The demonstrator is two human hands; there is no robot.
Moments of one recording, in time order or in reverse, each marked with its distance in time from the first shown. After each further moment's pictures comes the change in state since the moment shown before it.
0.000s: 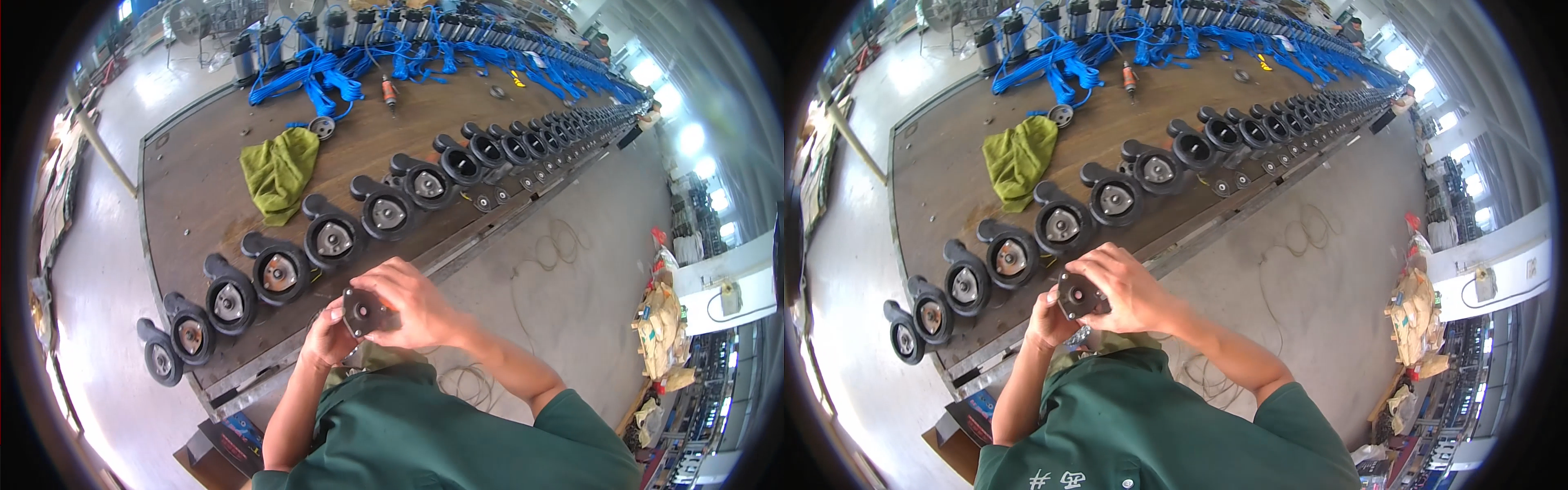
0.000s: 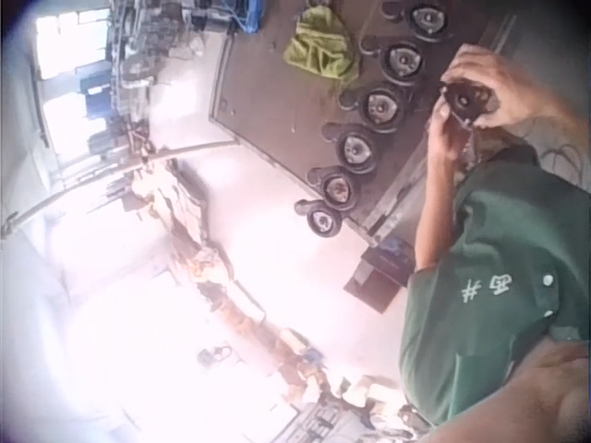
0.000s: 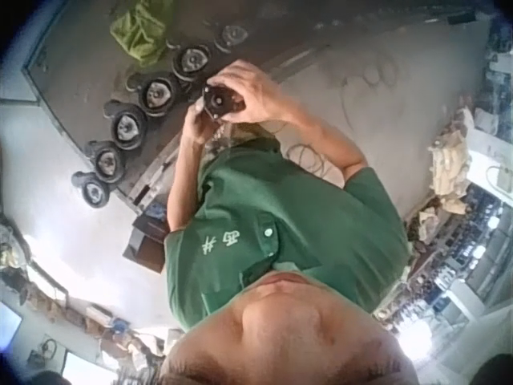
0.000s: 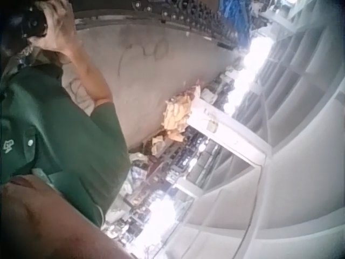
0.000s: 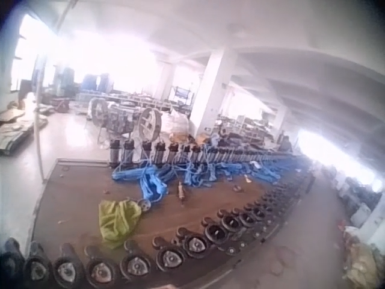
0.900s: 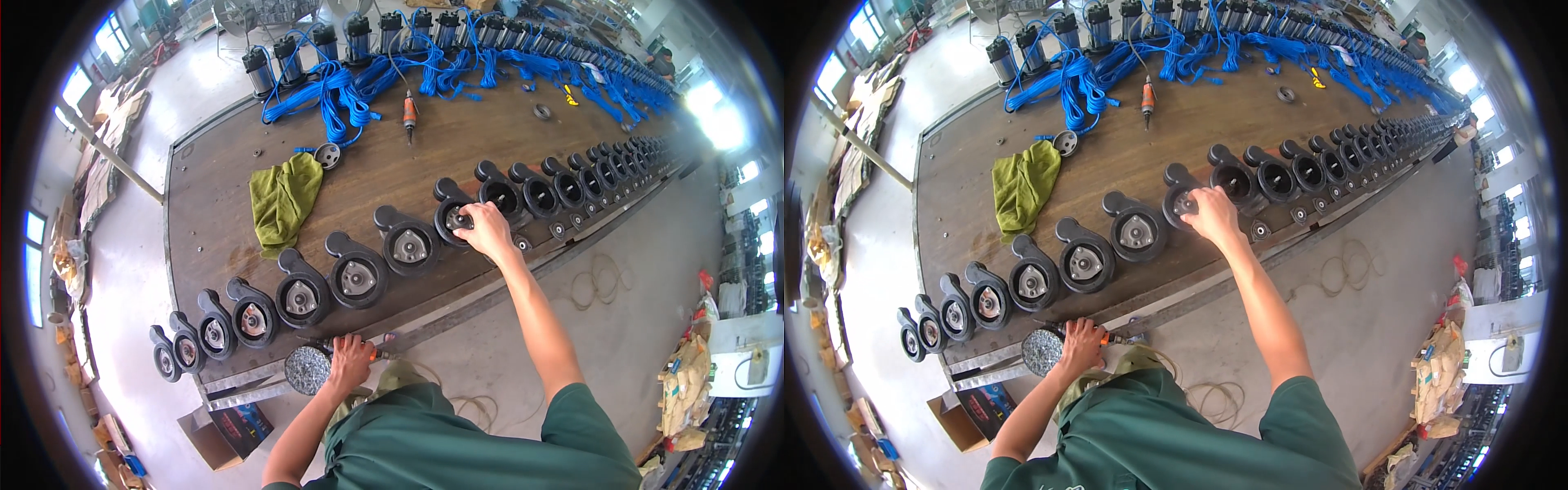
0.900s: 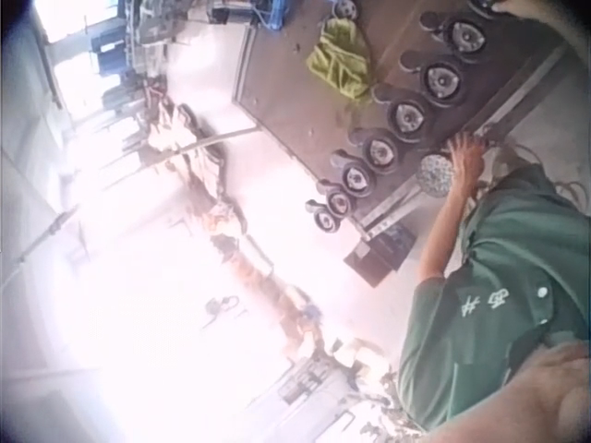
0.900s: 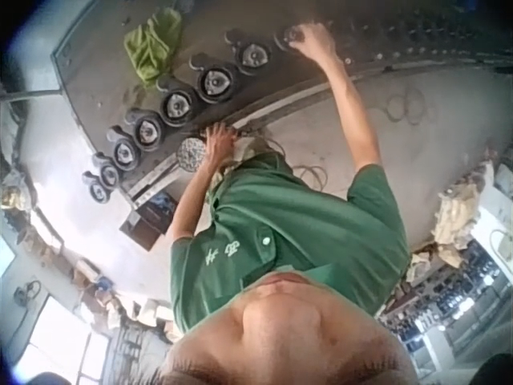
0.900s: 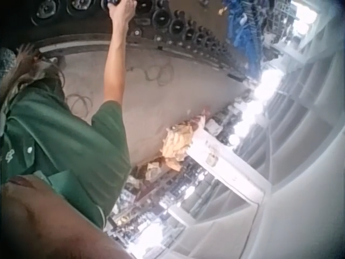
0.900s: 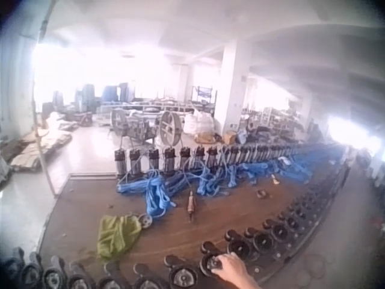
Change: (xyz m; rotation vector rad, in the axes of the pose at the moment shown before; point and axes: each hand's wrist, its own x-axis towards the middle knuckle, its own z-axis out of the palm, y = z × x) left_hand 0.113 -0.110 -0.042 2.395 0.265 0.010; right_hand 0.014 0.363 -0.157 -0.390 -0.038 0.456
